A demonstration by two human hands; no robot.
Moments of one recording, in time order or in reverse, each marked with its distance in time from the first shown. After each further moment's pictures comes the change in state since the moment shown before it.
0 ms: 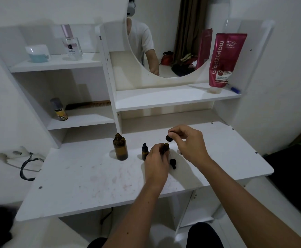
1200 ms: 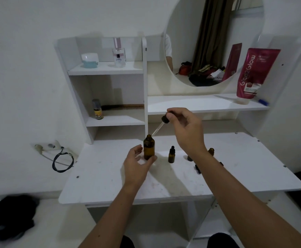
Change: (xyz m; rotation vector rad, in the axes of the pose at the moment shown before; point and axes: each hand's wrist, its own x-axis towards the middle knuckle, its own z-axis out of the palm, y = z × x) left_hand 0.002 -0.055 -0.147 -0.230 0.115 -0.213; right_hand 0.020 -0.109 0.071 0.281 0.095 -0.120
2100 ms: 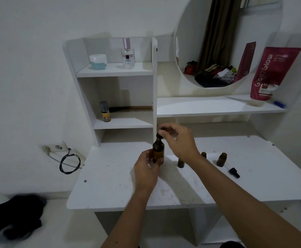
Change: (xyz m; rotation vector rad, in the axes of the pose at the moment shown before) left_hand 0.009 -0.008 0.010 0.072 0.050 0.064; right_hand 0.003 0.045 0.042 -0.197 -0.240 0.064
